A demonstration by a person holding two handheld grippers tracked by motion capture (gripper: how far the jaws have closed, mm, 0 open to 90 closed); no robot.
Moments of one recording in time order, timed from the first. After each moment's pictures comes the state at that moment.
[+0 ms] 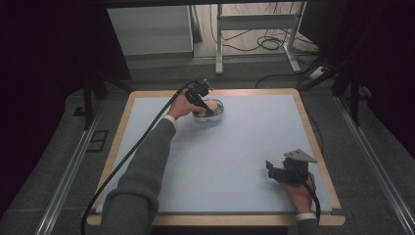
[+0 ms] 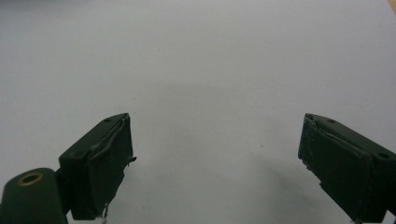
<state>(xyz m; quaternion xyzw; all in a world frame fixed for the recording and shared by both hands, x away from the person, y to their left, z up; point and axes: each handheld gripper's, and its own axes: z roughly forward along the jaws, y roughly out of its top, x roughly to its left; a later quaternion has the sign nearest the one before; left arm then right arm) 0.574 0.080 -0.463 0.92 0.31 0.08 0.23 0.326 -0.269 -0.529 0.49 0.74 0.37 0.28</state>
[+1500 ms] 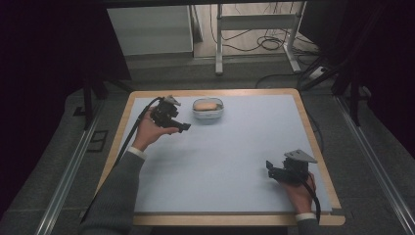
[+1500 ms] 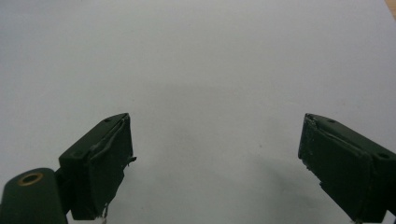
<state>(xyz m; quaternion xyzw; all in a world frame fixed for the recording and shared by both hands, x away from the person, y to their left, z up) 0.438 0.169 -0.441 0.87 0.35 0.14 0.33 0.326 -0.270 -0.528 0.50 0.74 0.37 0.28</state>
